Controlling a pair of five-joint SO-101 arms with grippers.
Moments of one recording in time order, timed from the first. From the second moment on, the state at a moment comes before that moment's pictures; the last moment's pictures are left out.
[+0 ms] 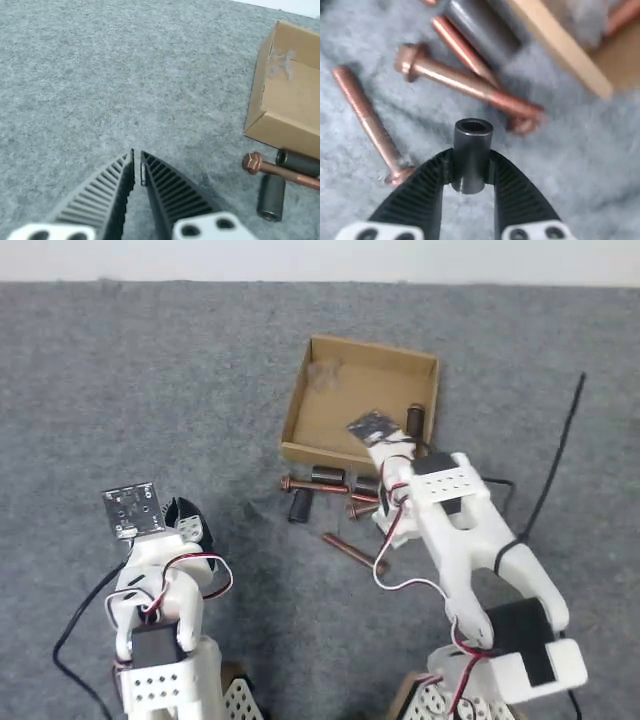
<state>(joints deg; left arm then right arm) -14.6 -103.2 97.1 53.1 11.0 -17.5 -5.5 37.4 62.4 17.0</state>
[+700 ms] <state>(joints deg) -14.4 -103.2 97.1 53.1 11.0 -3.4 -30.9 63.4 55.5 16.2</state>
